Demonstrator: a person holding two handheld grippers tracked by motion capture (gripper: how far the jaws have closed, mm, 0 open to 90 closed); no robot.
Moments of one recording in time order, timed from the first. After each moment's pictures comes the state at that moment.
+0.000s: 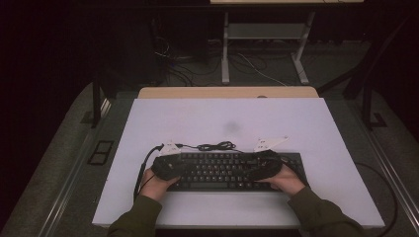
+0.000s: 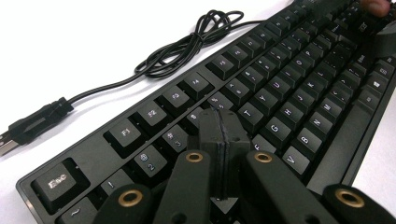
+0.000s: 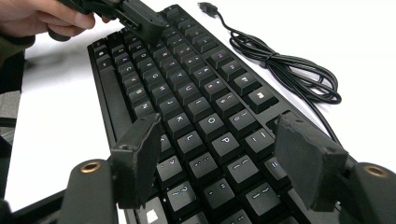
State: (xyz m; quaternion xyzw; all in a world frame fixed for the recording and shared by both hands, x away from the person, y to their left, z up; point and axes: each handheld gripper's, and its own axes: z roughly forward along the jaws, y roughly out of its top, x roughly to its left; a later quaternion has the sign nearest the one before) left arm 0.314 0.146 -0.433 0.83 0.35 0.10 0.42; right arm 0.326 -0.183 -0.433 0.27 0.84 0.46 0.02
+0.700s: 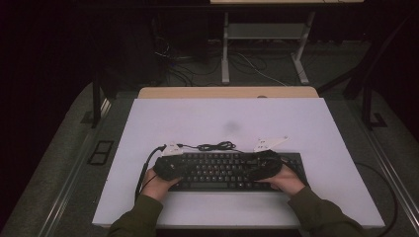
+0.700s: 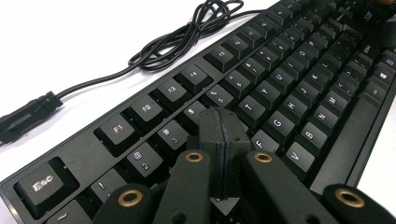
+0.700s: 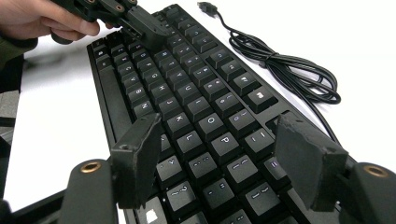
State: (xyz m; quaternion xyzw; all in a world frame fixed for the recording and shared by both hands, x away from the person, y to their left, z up) left arm 0.316 0.142 -0.438 0.84 0.35 0.09 0.41; right arm 0.326 -0.183 -0.433 0.27 0.84 0.46 0.02
